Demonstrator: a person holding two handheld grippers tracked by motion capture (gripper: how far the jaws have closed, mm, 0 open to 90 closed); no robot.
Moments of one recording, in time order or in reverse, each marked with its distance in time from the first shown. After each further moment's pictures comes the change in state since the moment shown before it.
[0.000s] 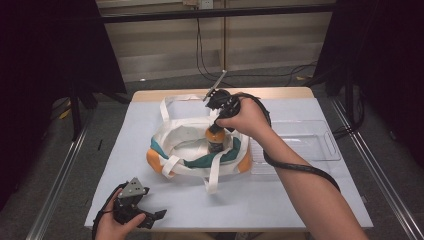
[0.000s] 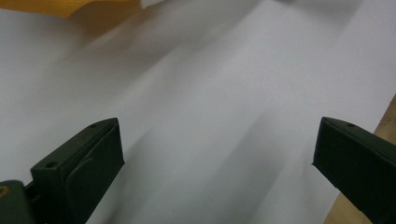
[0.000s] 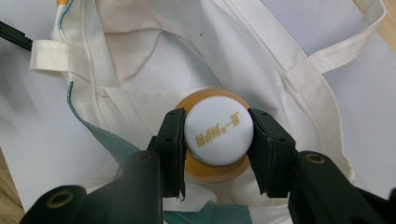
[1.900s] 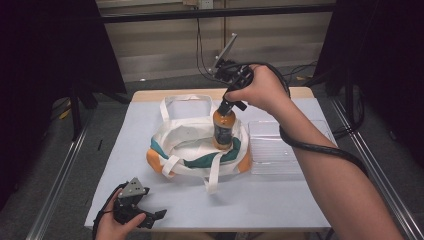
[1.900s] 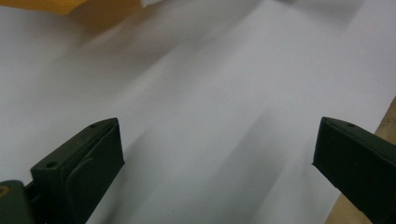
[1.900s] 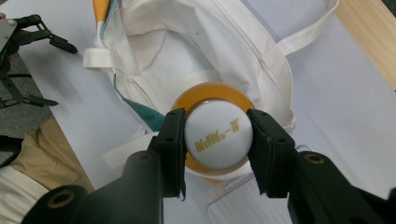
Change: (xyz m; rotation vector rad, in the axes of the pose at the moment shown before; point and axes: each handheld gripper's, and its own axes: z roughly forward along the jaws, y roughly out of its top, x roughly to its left) left arm 0.001 0.000 0.000 0.006 -0.001 0.003; right arm -0.004 0.024 -0.090 0.089 0.006 0.066
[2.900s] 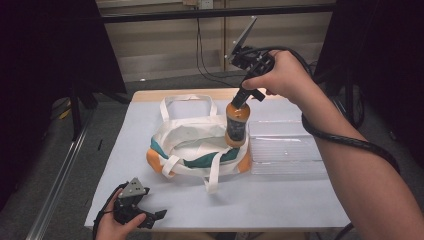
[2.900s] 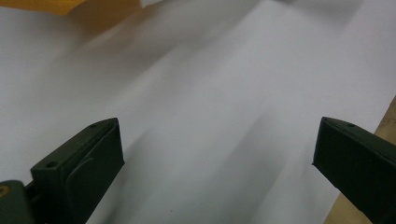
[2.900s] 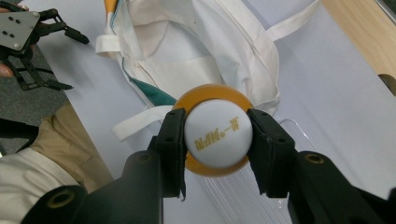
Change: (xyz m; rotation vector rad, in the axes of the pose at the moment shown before) left arm -0.001 0.000 0.000 -0.002 0.000 -0.010; right arm -0.012 -0.016 -0.045 0.008 0.023 0.018
